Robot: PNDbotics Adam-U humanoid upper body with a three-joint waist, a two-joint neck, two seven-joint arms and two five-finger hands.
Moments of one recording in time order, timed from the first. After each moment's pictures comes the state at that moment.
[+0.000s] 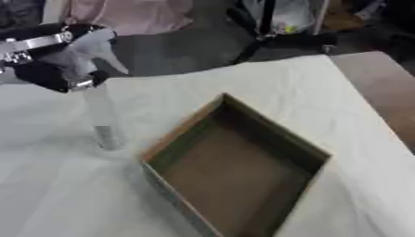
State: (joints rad) left arm -1.04 0.82 -0.15 -1.26 -0.22 -0.24 -0.70; right arm -0.21 -0.44 -0.31 -1.92 -0.43 -0.12 0.41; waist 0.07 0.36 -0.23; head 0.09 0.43
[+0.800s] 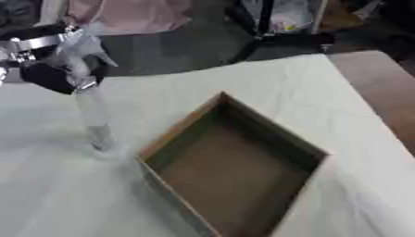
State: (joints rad) left arm -1.04 0.82 -0.16 -1.26 -0.19 -0.17 -0.66; right arm -0.21 -0.43 -0.31 -1.92 -0.43 -0.12 0.42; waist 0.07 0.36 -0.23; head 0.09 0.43
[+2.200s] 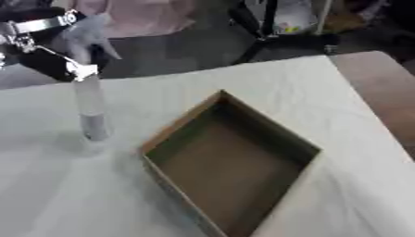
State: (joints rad) left arm -1.07 0.82 -0.16 -1.29 -0.13 -0.13 -0.68; right arm -0.19 -0.43 -0.32 -1.91 -0.44 -0.10 0.42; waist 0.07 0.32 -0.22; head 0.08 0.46
